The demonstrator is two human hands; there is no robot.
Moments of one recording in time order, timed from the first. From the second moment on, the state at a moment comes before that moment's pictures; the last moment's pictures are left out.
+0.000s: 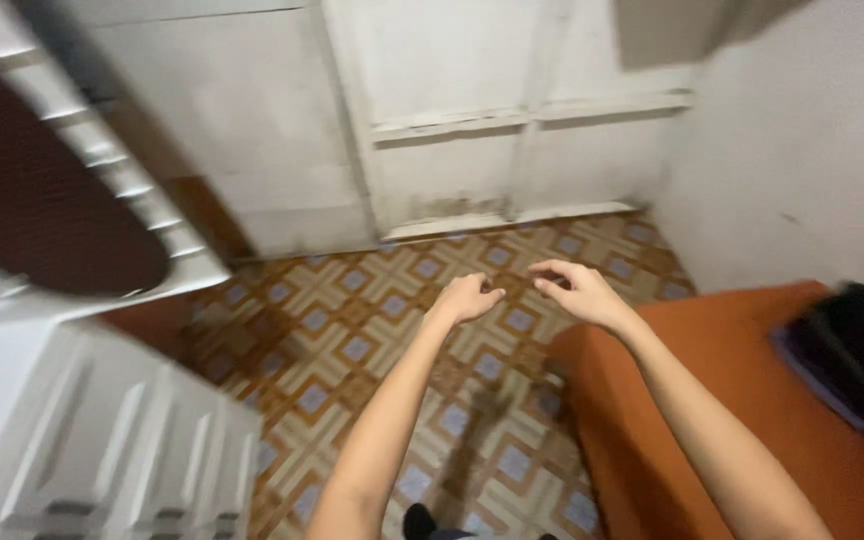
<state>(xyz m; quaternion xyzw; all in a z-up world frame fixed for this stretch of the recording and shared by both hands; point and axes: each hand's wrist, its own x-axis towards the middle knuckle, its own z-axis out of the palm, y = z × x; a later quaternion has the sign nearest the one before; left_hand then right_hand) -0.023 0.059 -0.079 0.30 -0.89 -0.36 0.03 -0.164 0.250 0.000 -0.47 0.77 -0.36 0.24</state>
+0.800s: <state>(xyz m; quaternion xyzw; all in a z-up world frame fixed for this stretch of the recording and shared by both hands) -0.336 0.299 -0.098 0.03 -0.91 -0.40 -0.09 -0.373 0.530 -0.060 -0.23 0.87 -0.41 0.16</state>
